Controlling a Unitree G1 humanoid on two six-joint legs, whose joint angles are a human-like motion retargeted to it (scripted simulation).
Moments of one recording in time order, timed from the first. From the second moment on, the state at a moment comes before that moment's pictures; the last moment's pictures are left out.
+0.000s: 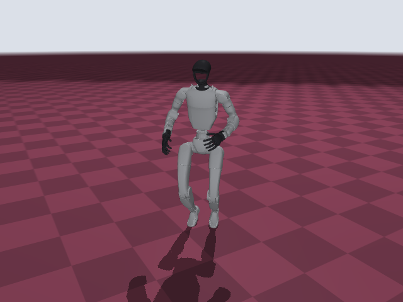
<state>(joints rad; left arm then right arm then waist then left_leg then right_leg) 0.09 0.45 -0.26 -0.03 0.05 -0.21 0.06 0.03 -0.47 0.28 0.22 -0.02 -0.15 0.00 0.02 -0.04 0.19 -0.33 0.04 0.16 1.08 -0.38 -0.01 -0.35 0.04 -0.03 1.02 -0.31 0.07</state>
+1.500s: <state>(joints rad) 0.03 0.39 -0.10 -0.18 -0.40 -0.21 -0.06 0.14 -0.47 0.16 -0.23 0.21 -0.07 0.26 -0.08 -0.08 0.25 -0.24 -0.07 0.14 1.12 -0.42 0.04 -0.50 -0.08 -0.02 1.24 -0.49 0.05</state>
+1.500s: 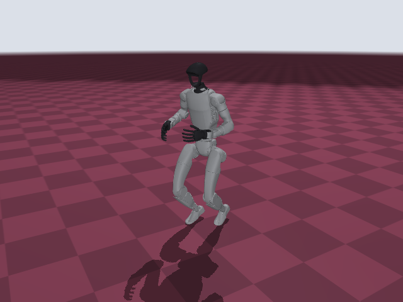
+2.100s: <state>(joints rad) -0.17 0.48 0.02 -0.32 -0.30 -0.19 -0.03 0.22 -0.43 0.08 -0.23 0.15 0.00 0.43 -0.12 -0.11 0.29 -0.17 -0.19 0.08 0.92 -0.61 0.15 -0.60 -0.11 0.00 1.63 -0.28 0.15</state>
